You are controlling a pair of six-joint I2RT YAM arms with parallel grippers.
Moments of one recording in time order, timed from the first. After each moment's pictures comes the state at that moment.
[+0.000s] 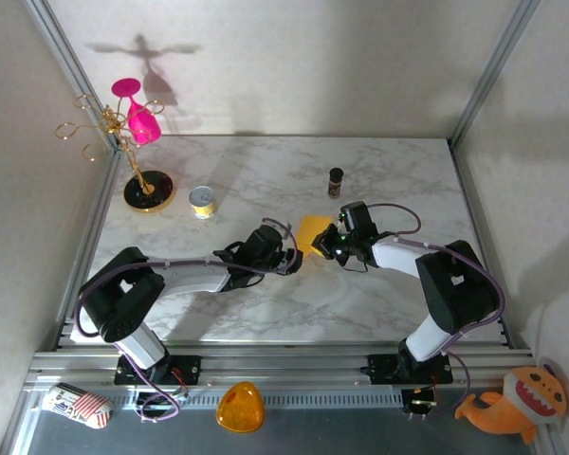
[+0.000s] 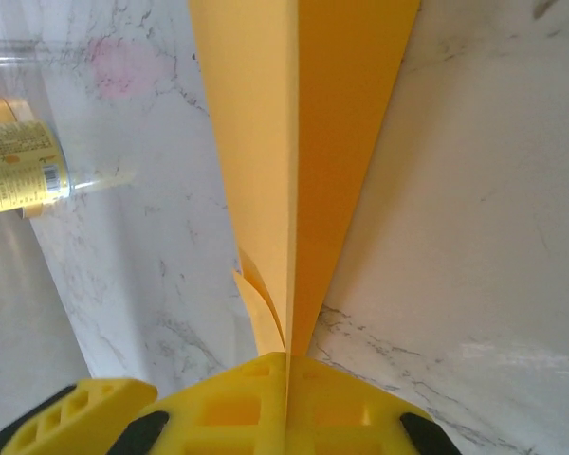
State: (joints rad) left arm -0.83 1.64 0.79 0.13 -0.10 -0.47; right arm 0.46 1.62 0.75 0.01 -0.45 1.07
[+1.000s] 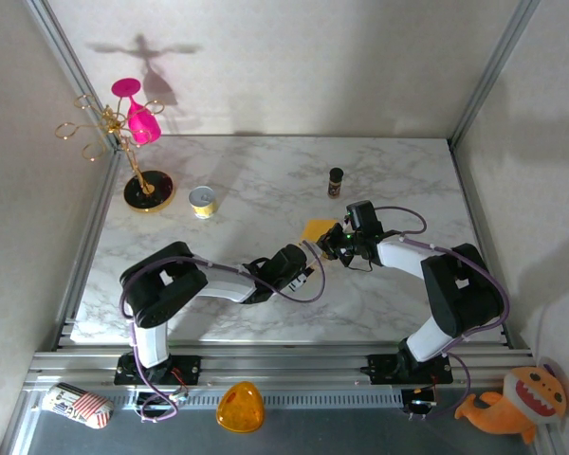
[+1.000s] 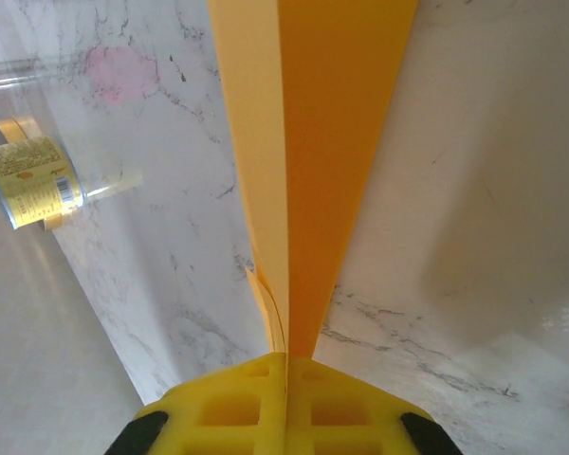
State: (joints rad) left arm -0.96 1.86 0.84 0.32 -0.29 0.06; right arm 0.42 1.59 0.75 -0.05 -0.51 1.14
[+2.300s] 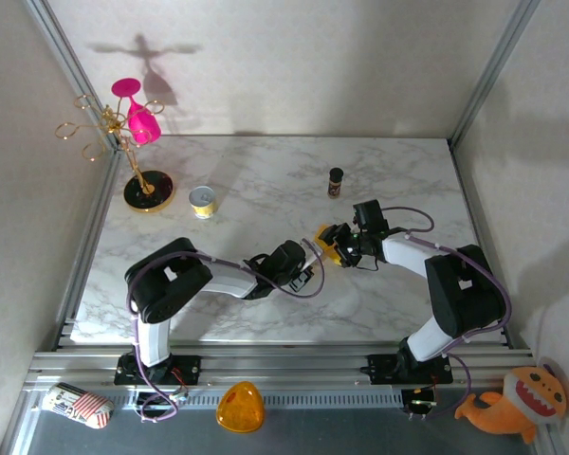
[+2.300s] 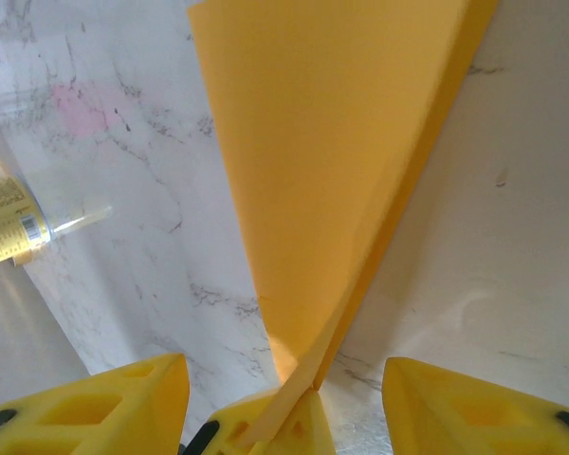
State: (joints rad) left arm -0.92 1.90 0.87 0.31 -0.11 -0.03; right arm 0.37 1.58 0.77 -0.16 -0.47 1.11
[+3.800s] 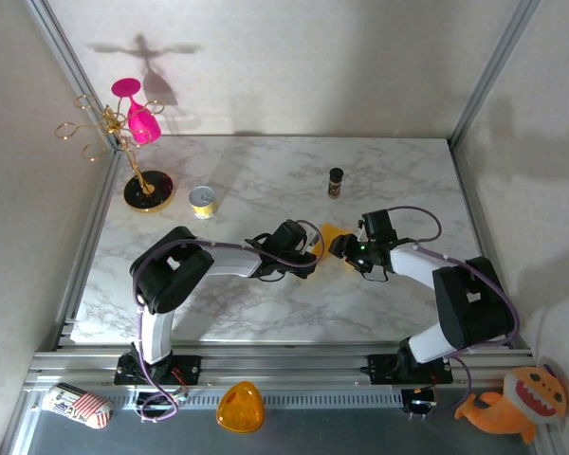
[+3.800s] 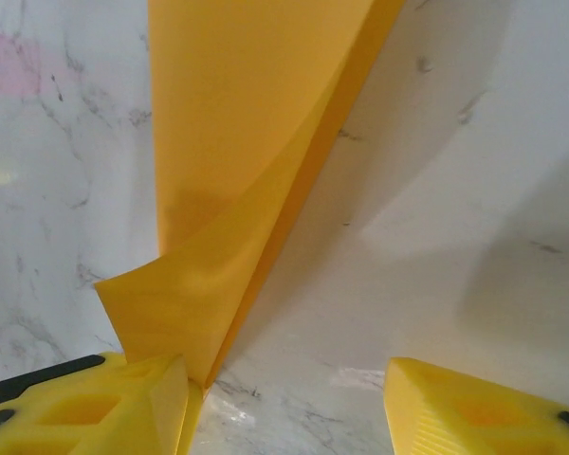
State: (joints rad) left arm -0.82 1.96 1.05 0.07 0.21 -0.43; right arm 0.35 1.52 0.67 -0.15 -0.36 0.74
